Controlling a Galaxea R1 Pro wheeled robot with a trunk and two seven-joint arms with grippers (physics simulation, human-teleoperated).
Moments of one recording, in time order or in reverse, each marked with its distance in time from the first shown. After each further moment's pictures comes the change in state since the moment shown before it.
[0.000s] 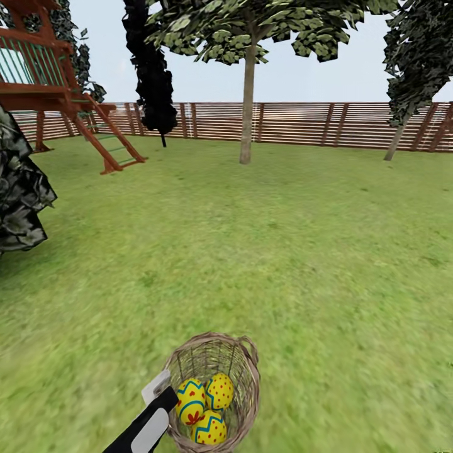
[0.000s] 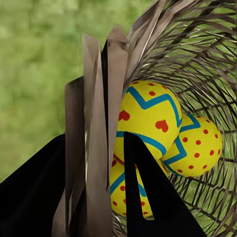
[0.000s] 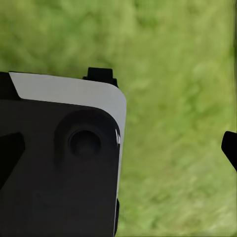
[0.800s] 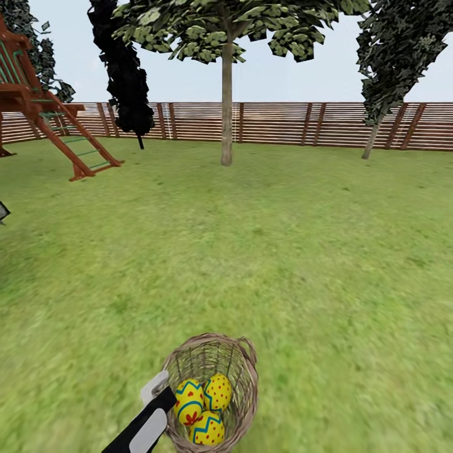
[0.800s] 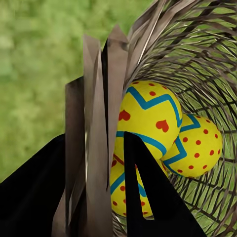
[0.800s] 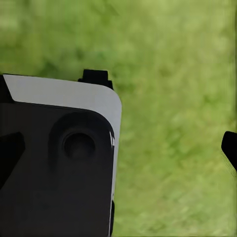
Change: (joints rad) left arm 0.000 0.007 0.000 0.001 0.000 0.001 0.002; right arm 0.000 -0.006 0.000 -0.006 0.002 0.000 -0.004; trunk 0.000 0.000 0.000
